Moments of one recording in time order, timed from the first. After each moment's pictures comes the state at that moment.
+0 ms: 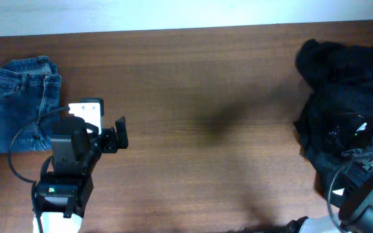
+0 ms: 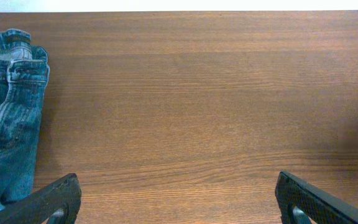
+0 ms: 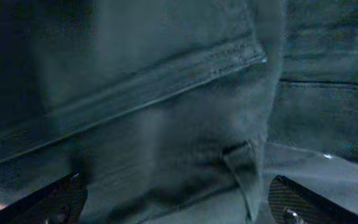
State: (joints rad) left arm -0.08 0.92 0.83 -0.51 0.00 -0.05; right arm -0.69 1.68 1.08 -0.82 -0.01 0.16
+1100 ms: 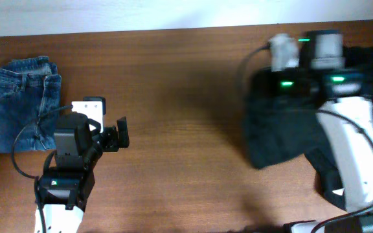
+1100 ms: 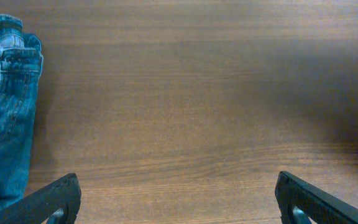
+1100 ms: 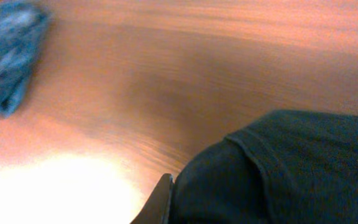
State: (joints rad) left arm -0.08 0.97 0.83 -0.51 0.00 -0.05; right arm 0.12 1.54 1.52 -0.88 -0.47 -0.05
